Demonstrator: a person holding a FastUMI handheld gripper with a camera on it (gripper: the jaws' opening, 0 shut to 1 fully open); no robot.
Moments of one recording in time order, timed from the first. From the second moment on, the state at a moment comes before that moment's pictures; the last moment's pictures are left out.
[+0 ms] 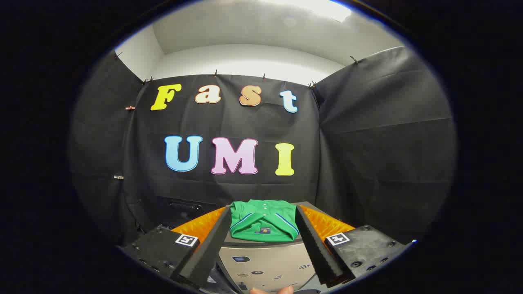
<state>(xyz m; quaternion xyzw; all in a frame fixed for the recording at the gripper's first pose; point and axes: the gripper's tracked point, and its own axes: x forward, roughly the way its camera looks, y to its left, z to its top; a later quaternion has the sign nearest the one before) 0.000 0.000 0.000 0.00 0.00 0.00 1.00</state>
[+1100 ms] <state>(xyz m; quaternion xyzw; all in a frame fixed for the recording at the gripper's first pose) 0.011 0.011 -0.007 -0.02 0.02 0.01 1.00</state>
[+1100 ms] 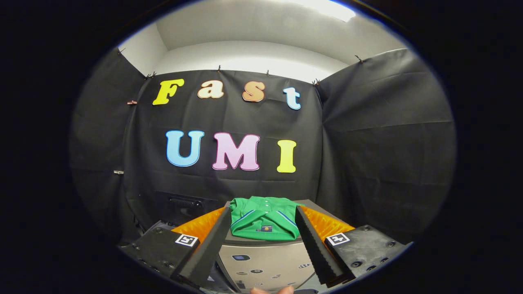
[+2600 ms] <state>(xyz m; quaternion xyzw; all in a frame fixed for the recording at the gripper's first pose) 0.210 0.019 -0.090 -0.02 0.28 0.04 0.96</state>
